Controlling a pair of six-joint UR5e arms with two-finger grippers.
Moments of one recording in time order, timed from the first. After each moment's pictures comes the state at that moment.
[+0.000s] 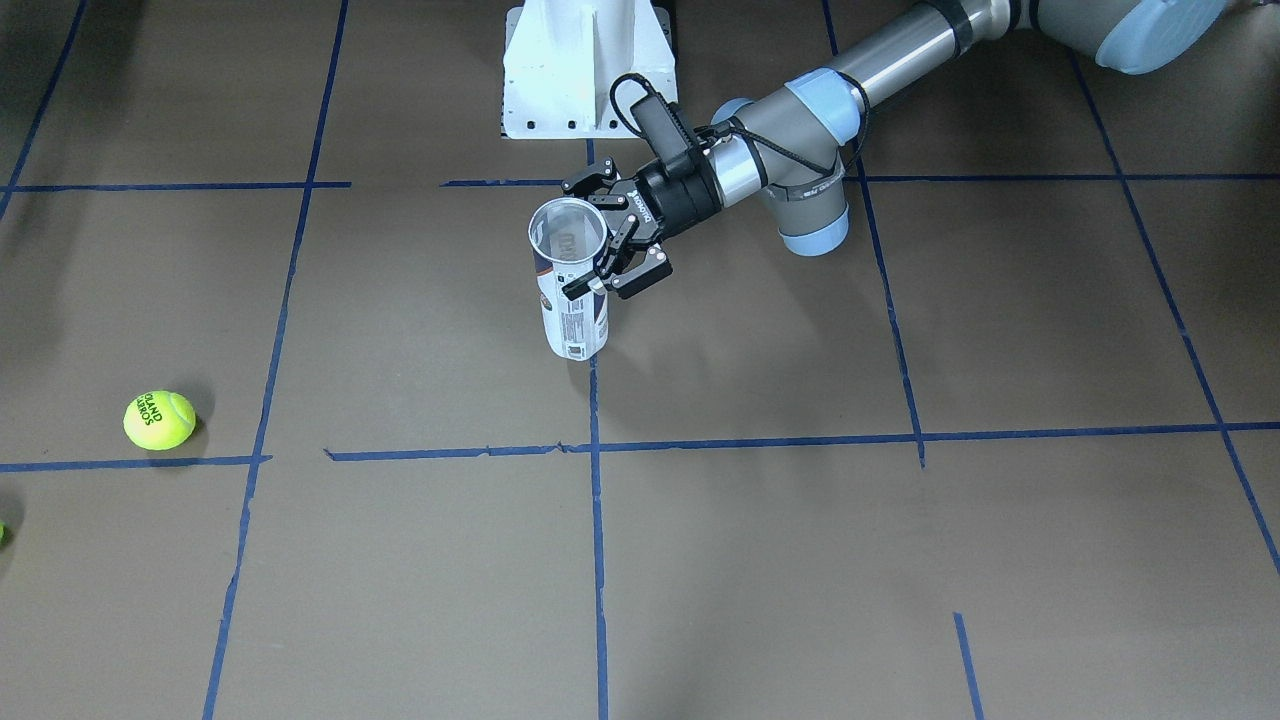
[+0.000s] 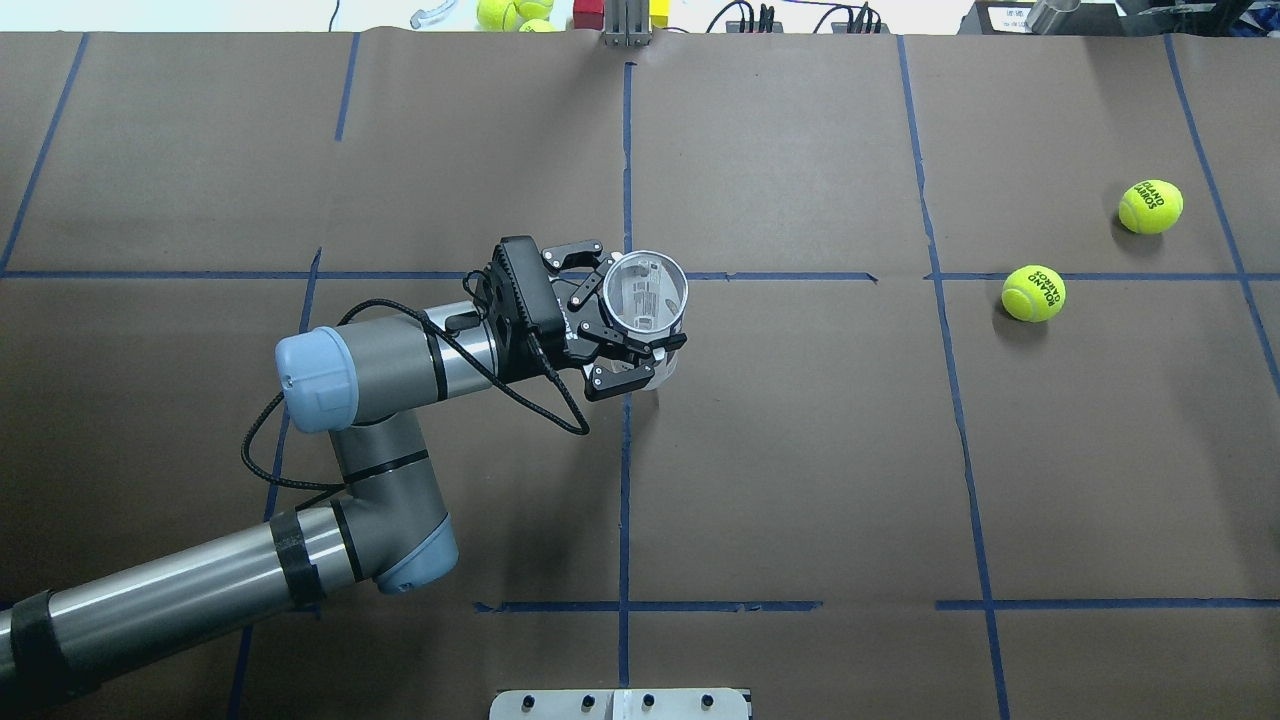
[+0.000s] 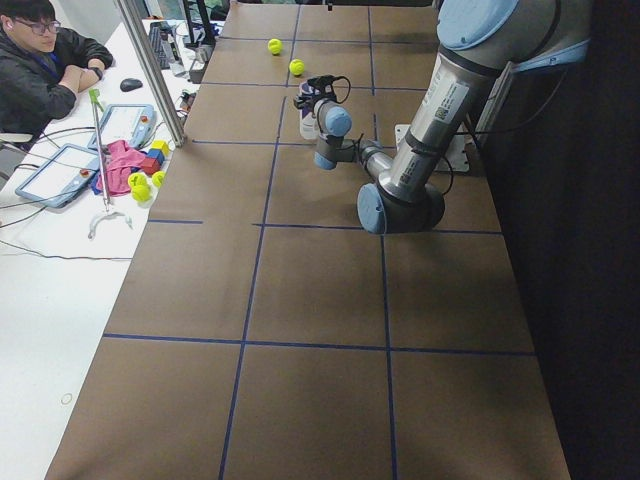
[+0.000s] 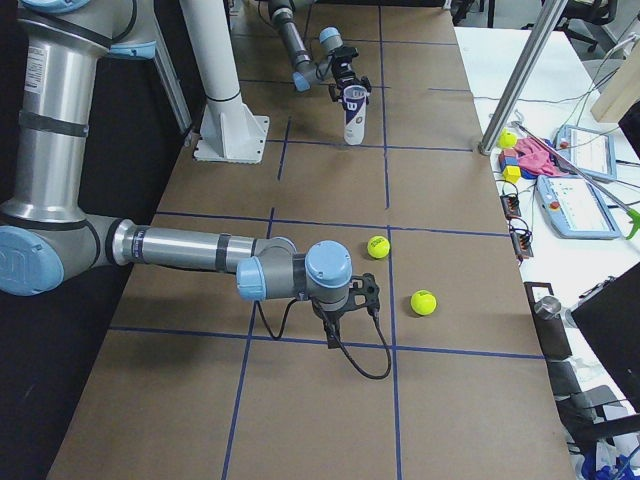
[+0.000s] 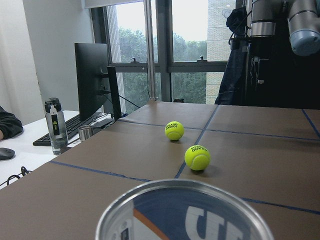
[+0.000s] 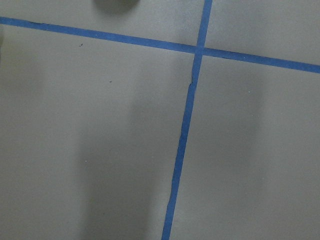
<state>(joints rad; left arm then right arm) -0.47 -2.23 -1.31 -3.18 -1.61 -0.27 1.51 -1.78 1.71 -1.38 2.39 -0.04</state>
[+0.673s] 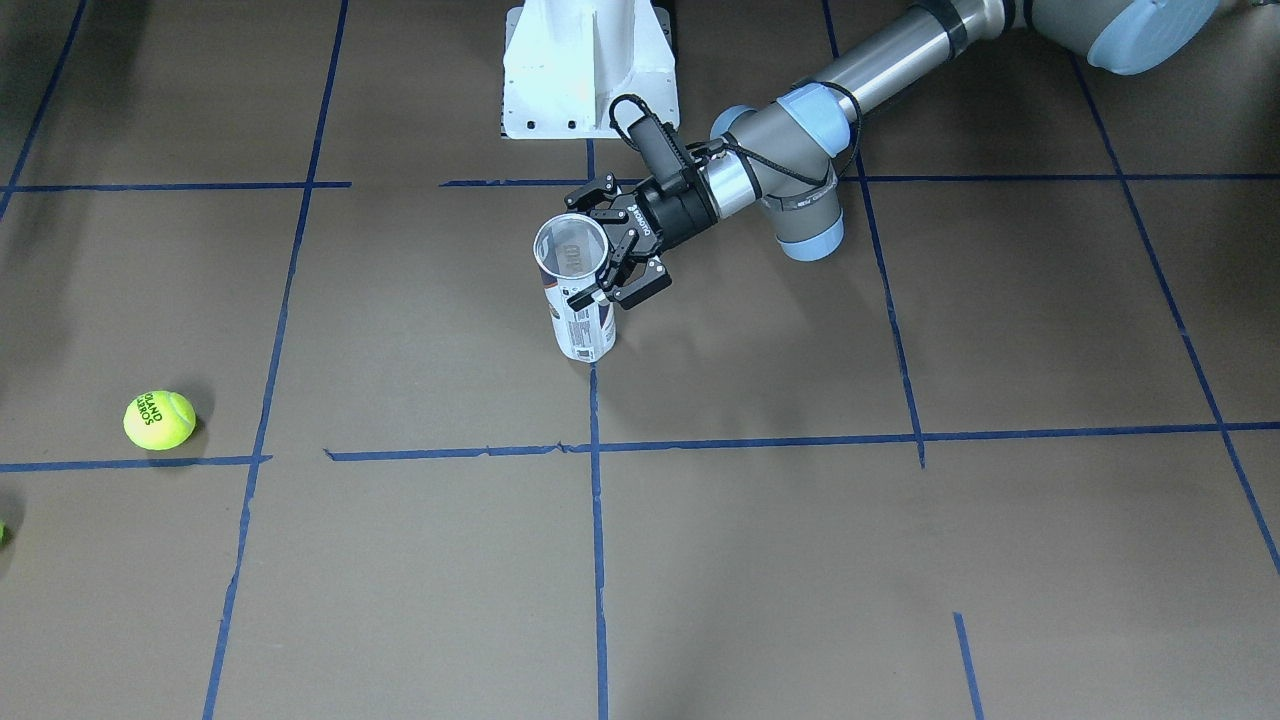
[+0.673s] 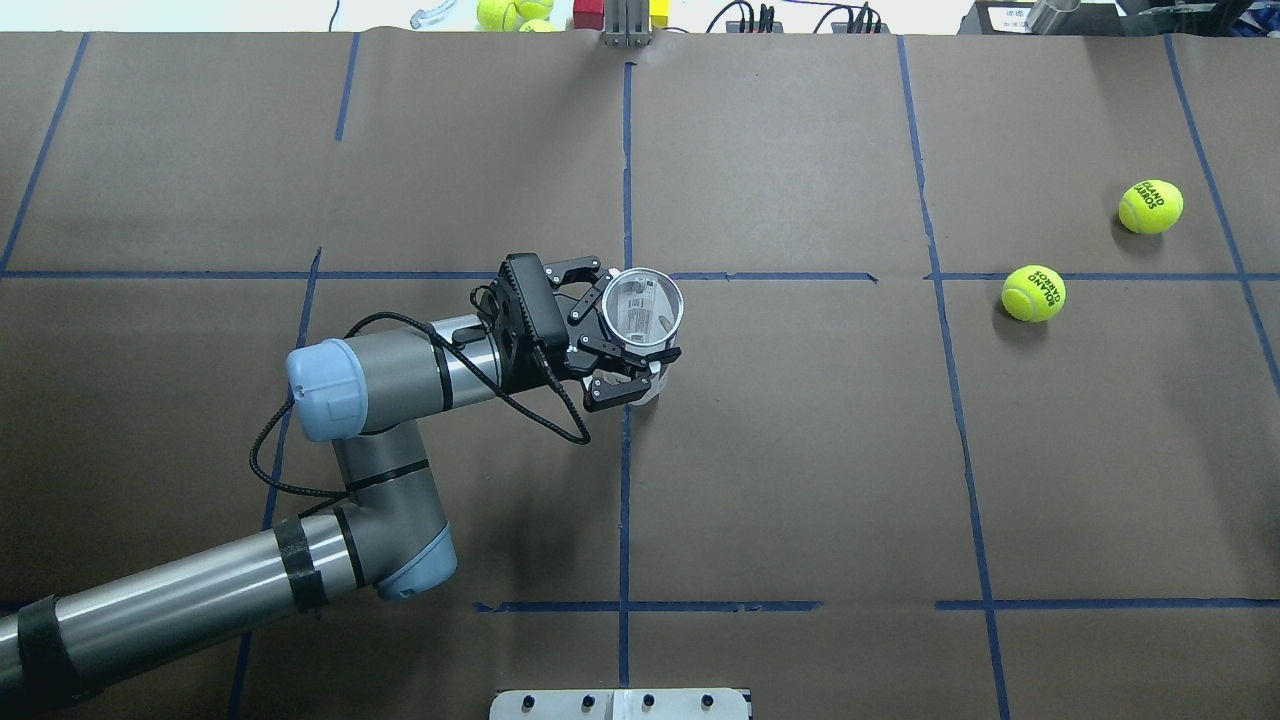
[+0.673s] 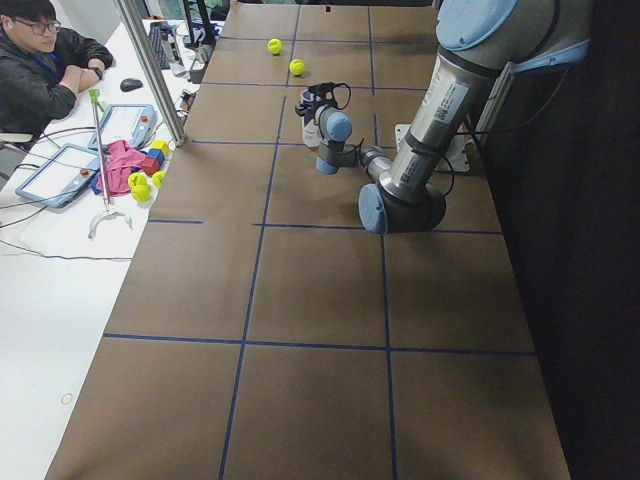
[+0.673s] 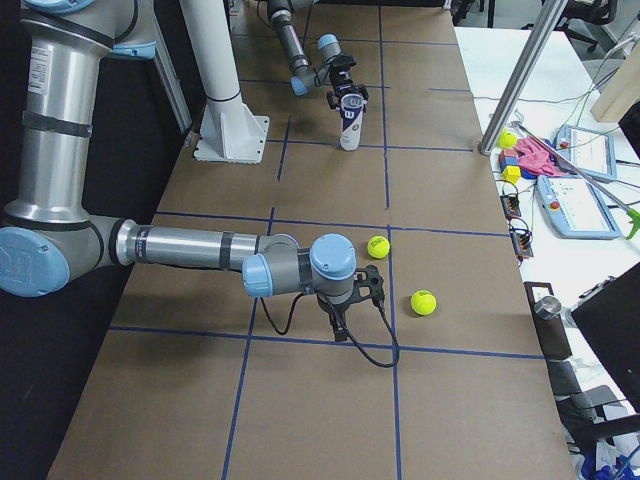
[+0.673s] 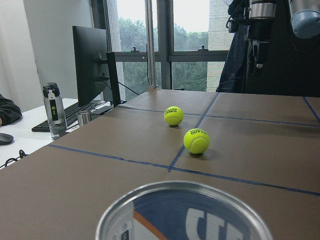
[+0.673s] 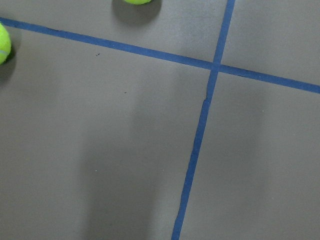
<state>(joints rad) -0.46 -2.23 -1.28 -3.19 -1.61 -0.27 1.48 -1.77 1.71 -1.34 2.39 -0.04</state>
